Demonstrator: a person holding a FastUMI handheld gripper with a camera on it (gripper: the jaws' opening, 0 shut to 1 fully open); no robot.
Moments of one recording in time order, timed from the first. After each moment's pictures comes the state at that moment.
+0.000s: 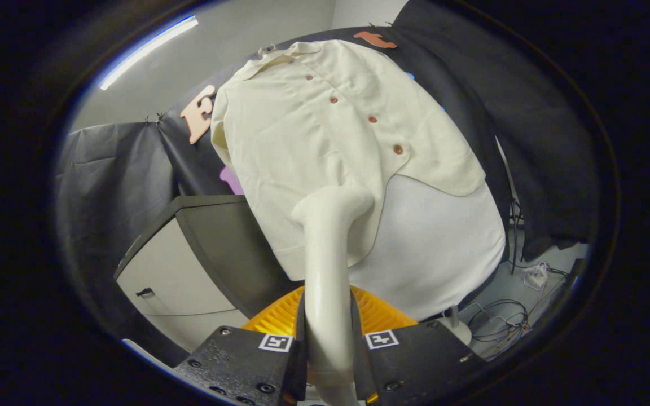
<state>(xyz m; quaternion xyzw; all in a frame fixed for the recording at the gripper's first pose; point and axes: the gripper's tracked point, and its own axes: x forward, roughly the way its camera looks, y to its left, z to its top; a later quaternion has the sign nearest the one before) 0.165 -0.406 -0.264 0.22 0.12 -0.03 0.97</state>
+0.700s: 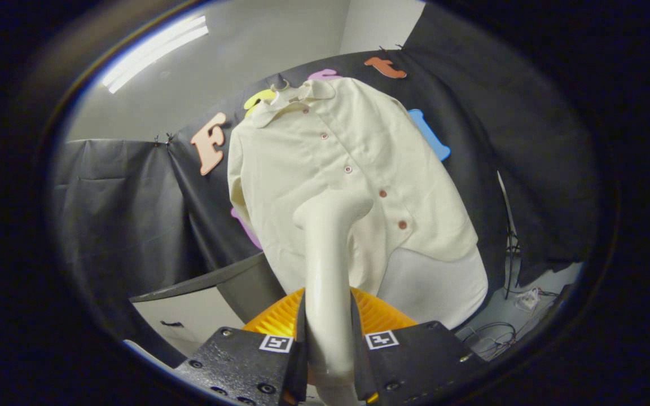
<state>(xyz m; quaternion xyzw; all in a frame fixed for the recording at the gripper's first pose) 0.167 -0.442 -0.123 0.19 0.03 -0.03 0.98</state>
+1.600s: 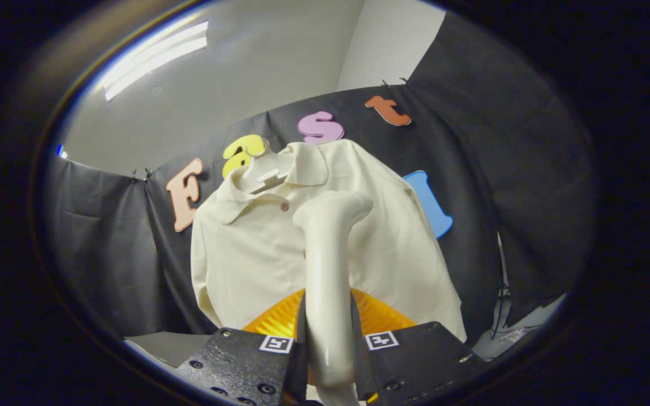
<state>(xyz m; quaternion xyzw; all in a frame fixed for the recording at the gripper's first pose) 0.278 -0.548 0.034 0.18 -0.06 -0.09 0.98</state>
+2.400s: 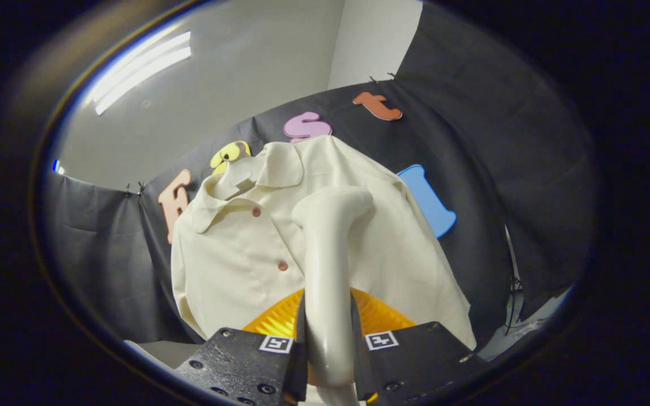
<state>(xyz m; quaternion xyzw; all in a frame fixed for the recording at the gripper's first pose) 0.303 -0.574 0.000 0.22 -0.07 -0.08 0.97</state>
